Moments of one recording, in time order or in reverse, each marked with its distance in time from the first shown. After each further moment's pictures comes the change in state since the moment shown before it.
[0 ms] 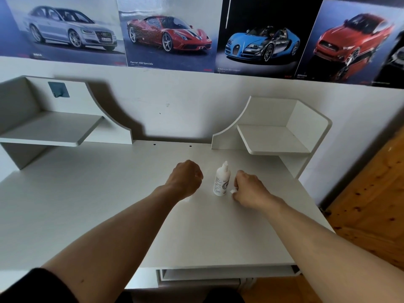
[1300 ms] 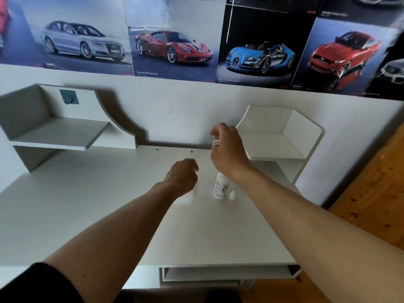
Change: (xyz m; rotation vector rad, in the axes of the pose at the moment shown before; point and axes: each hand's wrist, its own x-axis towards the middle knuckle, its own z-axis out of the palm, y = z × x) left_hand -0.003 0.004 -0.021 0.048 0.038 -0.011; right_hand -0.006 -0.101 -0.067 0.334 0.453 -0.254
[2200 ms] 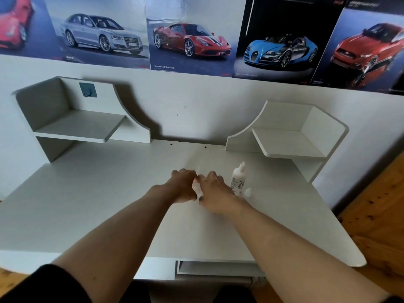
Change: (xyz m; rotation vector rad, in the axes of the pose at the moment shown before) left_hand -0.023 -0.042 -0.011 0.209 -0.267 -0.042; right_hand -0.054 0.013 0.086 -0.379 -0.631 -0.028
